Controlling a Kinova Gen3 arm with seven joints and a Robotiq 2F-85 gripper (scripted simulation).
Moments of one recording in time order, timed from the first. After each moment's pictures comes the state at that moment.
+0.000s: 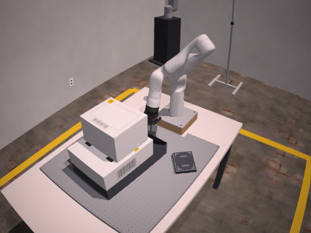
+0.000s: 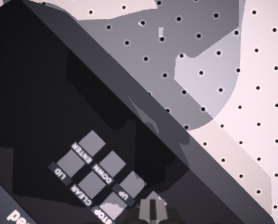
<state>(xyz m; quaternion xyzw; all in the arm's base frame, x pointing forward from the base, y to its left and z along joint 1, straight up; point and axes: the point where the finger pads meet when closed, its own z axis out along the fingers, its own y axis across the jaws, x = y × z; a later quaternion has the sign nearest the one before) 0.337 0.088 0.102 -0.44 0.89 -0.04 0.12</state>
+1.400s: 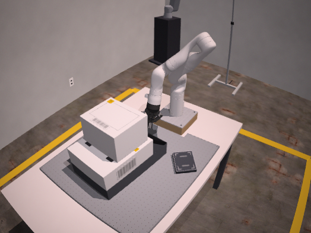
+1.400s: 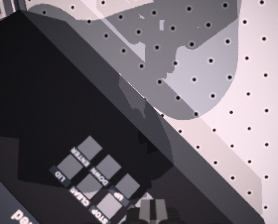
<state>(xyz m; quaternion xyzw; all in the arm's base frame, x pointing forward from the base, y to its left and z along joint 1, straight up) 0.327 0.087 0.114 -0.44 0.89 -0.04 0.12</state>
